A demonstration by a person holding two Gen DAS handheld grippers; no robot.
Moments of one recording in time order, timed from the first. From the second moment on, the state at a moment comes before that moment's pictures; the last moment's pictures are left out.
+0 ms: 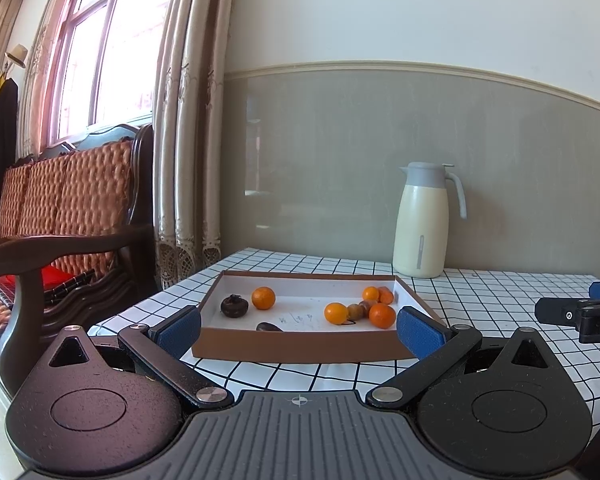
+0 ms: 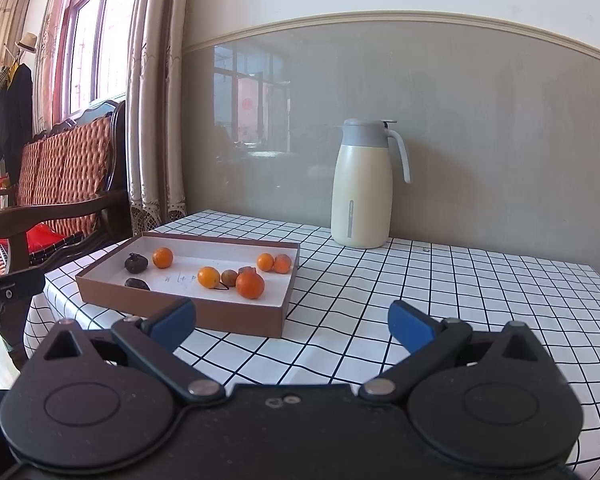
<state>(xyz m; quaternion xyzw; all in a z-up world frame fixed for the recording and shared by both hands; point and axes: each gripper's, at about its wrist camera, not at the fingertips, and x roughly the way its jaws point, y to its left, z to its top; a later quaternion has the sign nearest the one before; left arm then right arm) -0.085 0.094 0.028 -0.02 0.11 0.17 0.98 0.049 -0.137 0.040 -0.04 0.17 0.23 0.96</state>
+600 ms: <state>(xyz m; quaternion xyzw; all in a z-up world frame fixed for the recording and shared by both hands) -0.084 0.094 0.027 -0.02 0.10 0.17 0.98 0.048 -0.134 0.038 -0.04 0.17 0.23 0.96</state>
